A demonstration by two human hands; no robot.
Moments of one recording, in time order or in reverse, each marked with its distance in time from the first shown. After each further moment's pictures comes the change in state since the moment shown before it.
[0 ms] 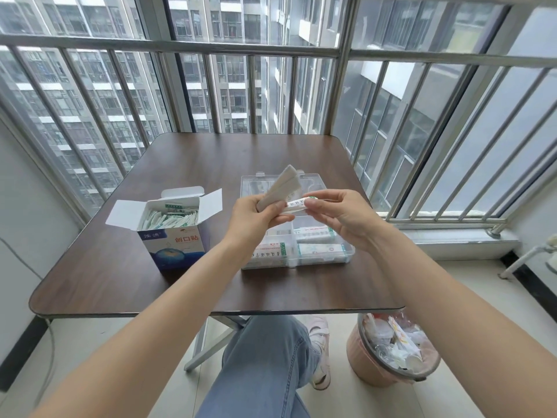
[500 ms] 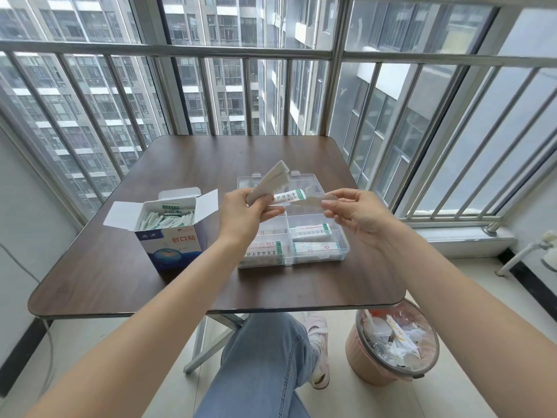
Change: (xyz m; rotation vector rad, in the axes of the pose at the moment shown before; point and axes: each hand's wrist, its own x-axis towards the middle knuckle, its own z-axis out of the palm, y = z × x) left_hand 0.004 0.003 -0.001 0.051 0.132 0.080; right_hand -0.005 -0.002 -0.026 -0.097 0.177 0.017
